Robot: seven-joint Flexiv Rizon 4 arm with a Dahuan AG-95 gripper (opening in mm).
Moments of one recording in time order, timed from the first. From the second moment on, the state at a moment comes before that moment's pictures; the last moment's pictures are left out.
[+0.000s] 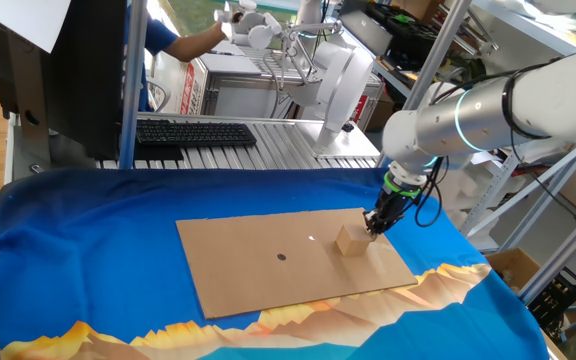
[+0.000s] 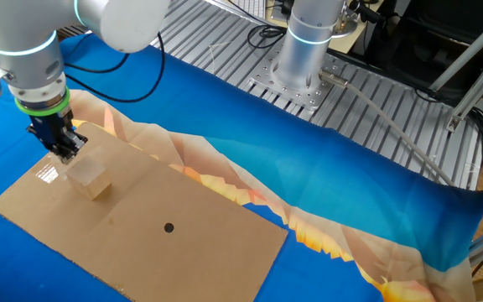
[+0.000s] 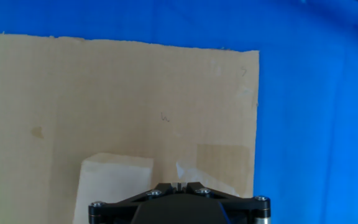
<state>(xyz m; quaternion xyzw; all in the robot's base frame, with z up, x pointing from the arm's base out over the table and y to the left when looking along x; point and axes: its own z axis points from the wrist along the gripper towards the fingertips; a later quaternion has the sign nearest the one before) 0.645 -0.286 0.033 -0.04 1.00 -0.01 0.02</state>
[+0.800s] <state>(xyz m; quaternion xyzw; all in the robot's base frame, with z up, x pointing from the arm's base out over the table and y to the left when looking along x) 0.647 -0.277 0.037 -0.04 1.00 -0.01 0.01</state>
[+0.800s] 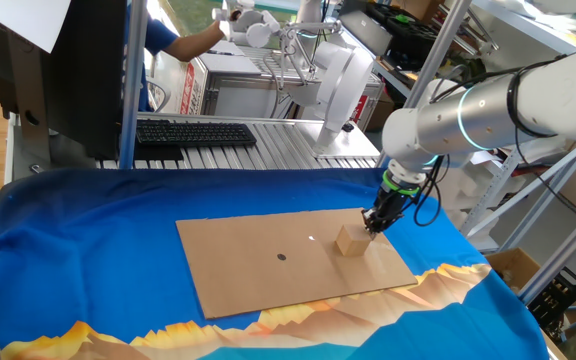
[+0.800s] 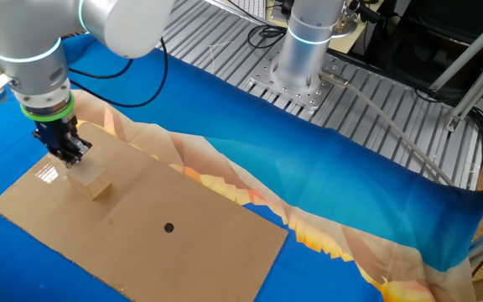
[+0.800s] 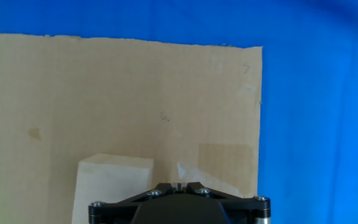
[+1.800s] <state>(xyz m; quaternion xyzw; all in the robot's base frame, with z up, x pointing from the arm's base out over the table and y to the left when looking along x) 0.650 -0.267 0.033 -0.03 1.00 -0.01 0.01</state>
